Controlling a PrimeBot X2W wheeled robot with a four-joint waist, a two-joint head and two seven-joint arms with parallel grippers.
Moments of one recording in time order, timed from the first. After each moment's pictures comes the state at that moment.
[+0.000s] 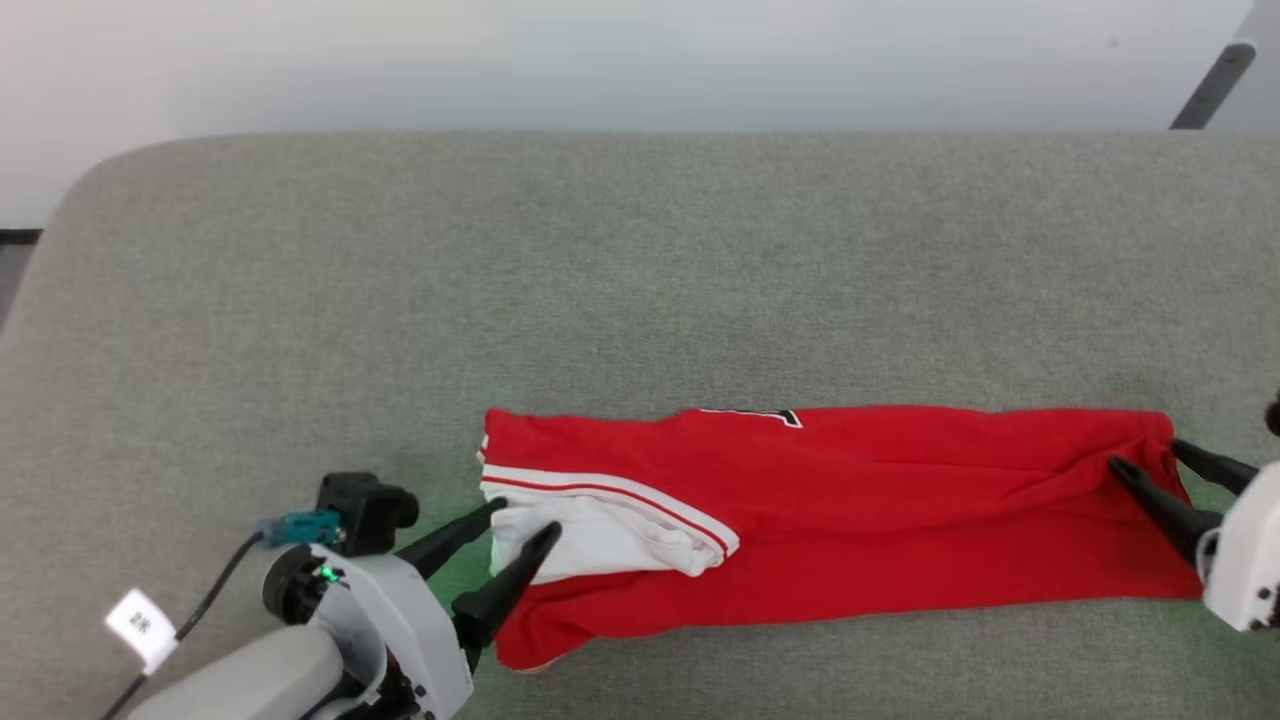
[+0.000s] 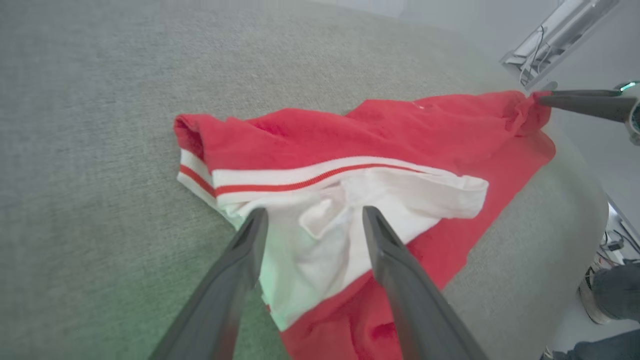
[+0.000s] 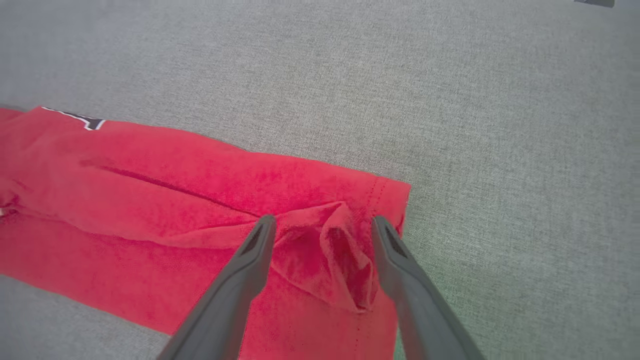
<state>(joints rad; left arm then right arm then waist) -0.66 0.71 -1.22 0.30 -1.24 -0.10 -0.24 -0.41 -0.75 0.51 0.30 0.92 0.13 0.27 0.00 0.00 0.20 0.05</state>
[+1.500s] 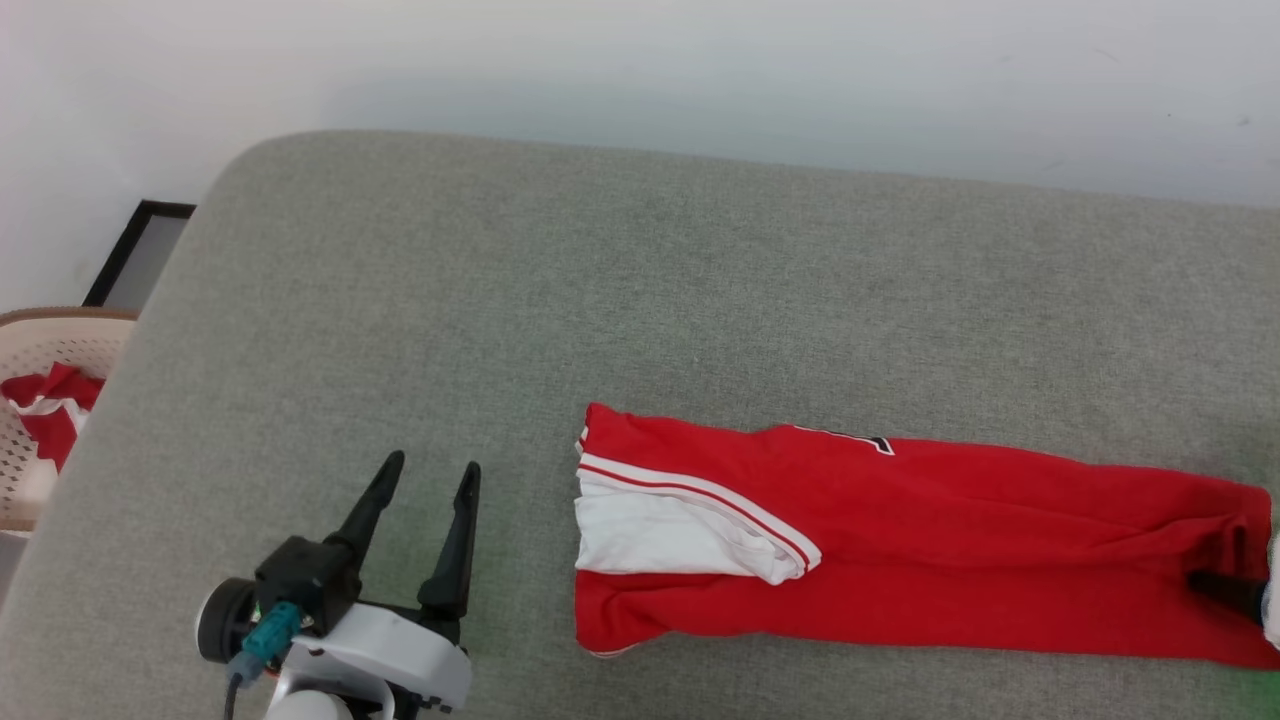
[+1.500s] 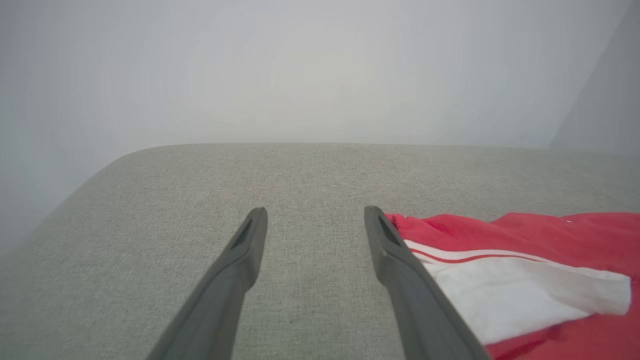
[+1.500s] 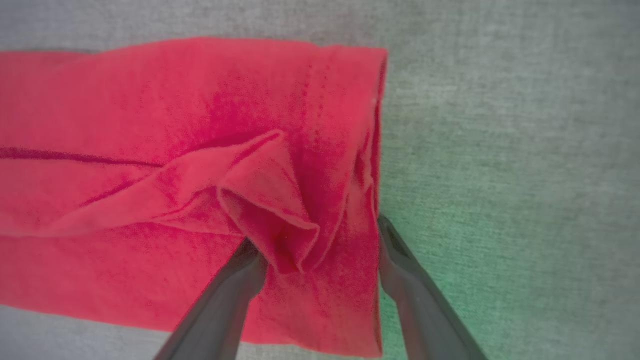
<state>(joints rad) -0.16 0.22 -0.17 0.25 -0.29 -0.10 -0.26 -0.37 -0.60 0.17 0.56 0.82 0.13 0.80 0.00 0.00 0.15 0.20</state>
